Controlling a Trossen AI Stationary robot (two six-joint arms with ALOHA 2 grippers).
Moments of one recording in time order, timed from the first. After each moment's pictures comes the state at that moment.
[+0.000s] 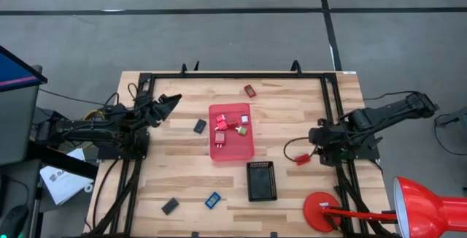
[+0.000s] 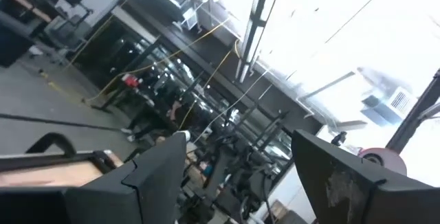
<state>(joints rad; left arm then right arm) 0.14 0.50 0.17 0.78 -0.24 -0.70 0.32 0.78 0.68 -1.12 0.05 0.43</state>
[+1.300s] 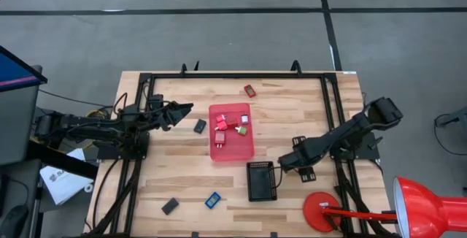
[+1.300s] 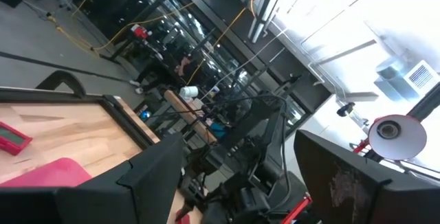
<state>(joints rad) 0.12 0.67 0.17 0.79 -0.18 -0.79 0.39 1.57 0.75 -0.86 0.03 0.23</state>
